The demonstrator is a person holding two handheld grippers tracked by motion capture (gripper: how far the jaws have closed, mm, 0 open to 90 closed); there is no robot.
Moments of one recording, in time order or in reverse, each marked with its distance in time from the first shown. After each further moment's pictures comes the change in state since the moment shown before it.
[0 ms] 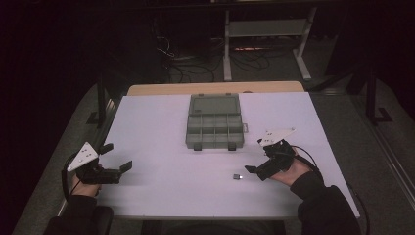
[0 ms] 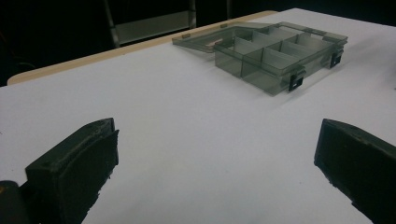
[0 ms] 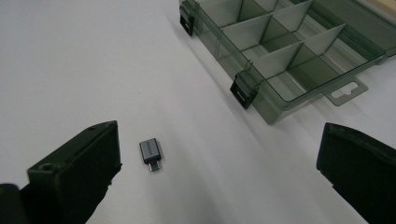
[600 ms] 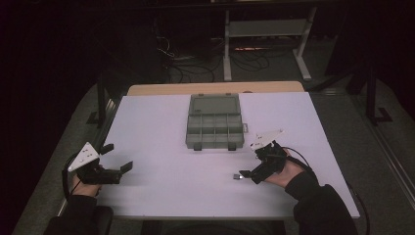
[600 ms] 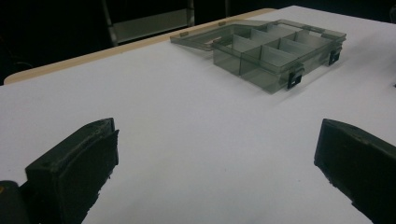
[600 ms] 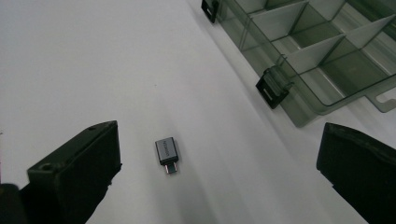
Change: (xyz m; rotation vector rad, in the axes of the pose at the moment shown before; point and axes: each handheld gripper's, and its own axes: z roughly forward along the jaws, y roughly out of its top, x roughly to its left) left arm 0.000 0.000 0.001 0.003 -0.003 0.000; right arm 0.009 0.006 0.017 0.062 0.046 -0.036
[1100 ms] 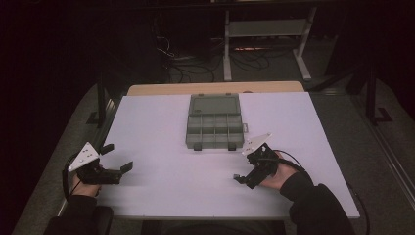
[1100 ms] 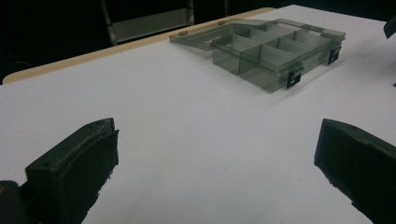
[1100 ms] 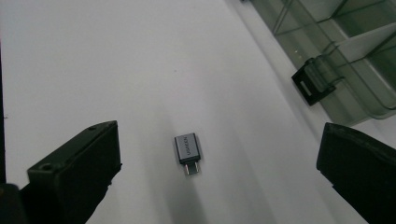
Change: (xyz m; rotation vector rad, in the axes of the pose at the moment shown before) left arm 0.000 0.000 0.000 0.002 -0.002 0.001; right arm 0.009 0.004 0.020 0.078 0.049 -0.039
